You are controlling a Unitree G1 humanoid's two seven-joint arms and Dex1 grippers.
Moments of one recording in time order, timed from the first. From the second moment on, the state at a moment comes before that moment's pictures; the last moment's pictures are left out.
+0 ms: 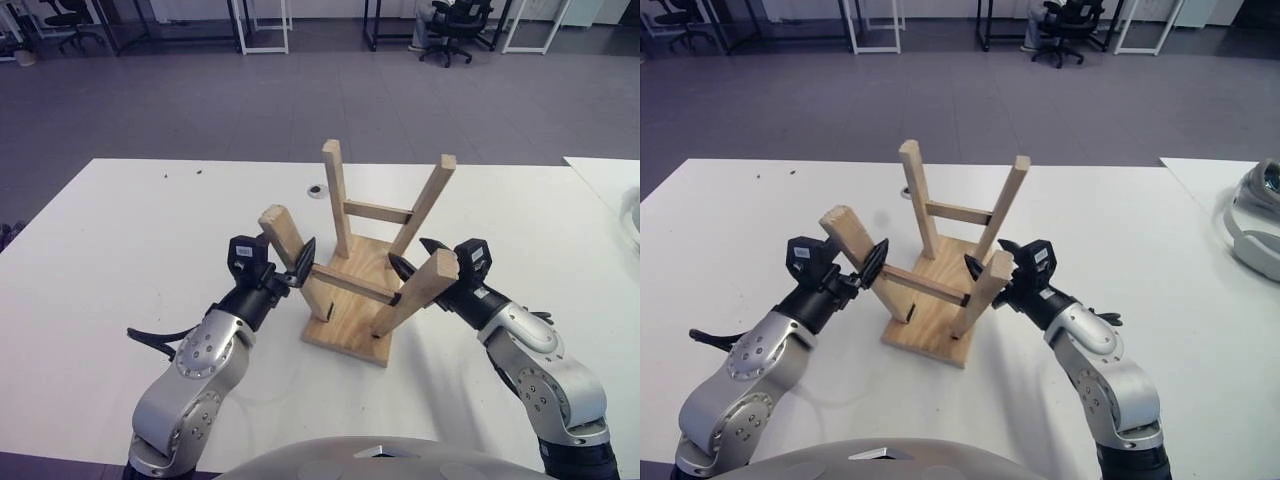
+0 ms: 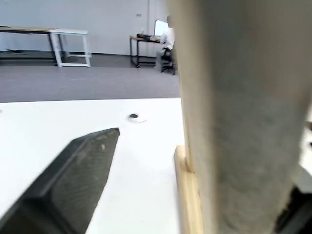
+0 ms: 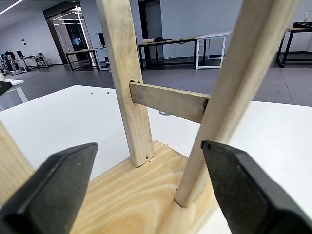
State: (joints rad) left arm 0.15 0.22 -0.16 -0.80 -0.51 0.58 0.04; right arm 0.12 -0.35 -0.03 -0.55 0.50 0.56 0.38
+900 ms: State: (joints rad) left arm -0.17 0.32 0.32 -0.71 -1.56 0.40 0.12; right arm -0.19 -0.26 -0.08 -0.05 0.39 0.66 0.16
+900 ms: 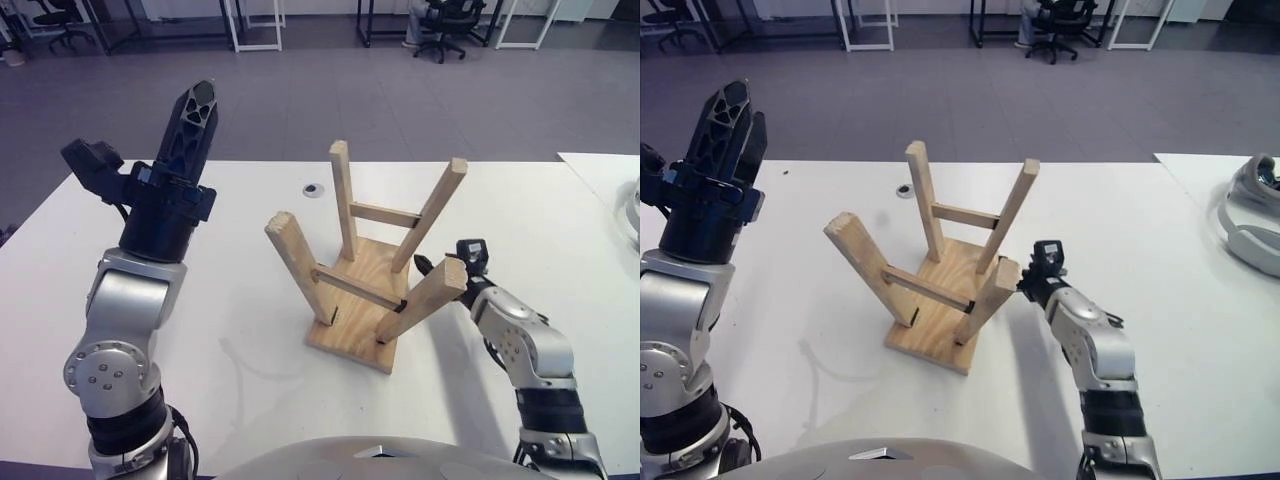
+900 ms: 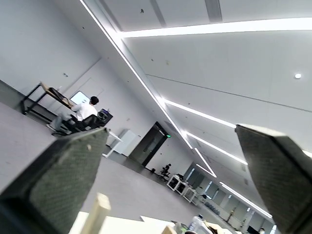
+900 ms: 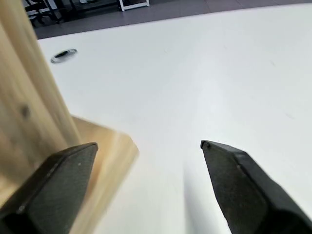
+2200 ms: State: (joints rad) left arm -0.03 0.28 0.05 -0.66 -1.17 0.45 0.08; right arm -0.60 -0.79 0.47 -0.87 0.62 0.96 0.05
